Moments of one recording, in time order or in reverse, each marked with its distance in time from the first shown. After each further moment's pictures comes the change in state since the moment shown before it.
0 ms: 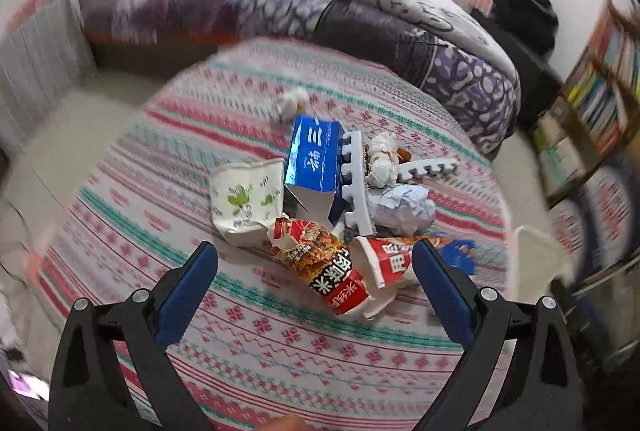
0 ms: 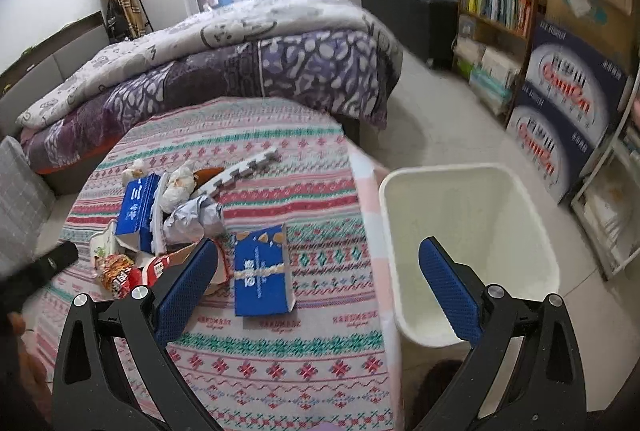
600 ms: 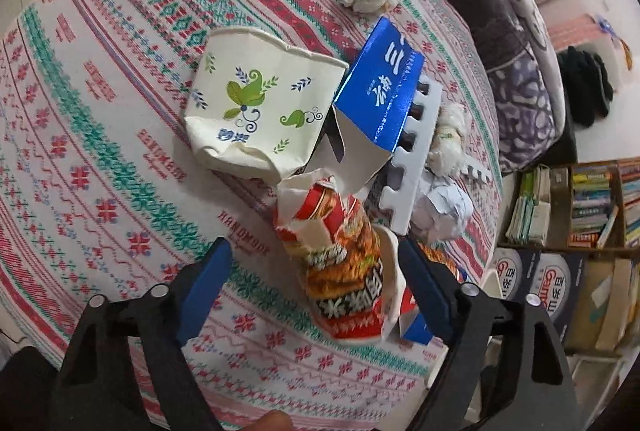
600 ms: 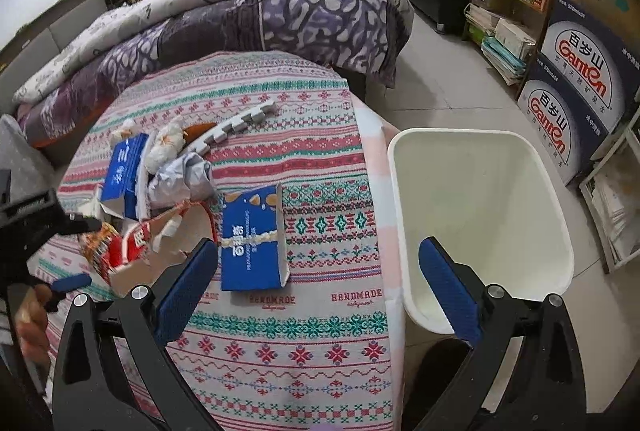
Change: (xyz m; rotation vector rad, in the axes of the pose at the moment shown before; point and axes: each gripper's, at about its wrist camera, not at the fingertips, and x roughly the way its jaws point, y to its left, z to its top) left arm 0.099 0.044 0.000 -0.460 0.374 -0.137; right arm 0.032 0.003 -0.010 -0.056 0.123 -0.022
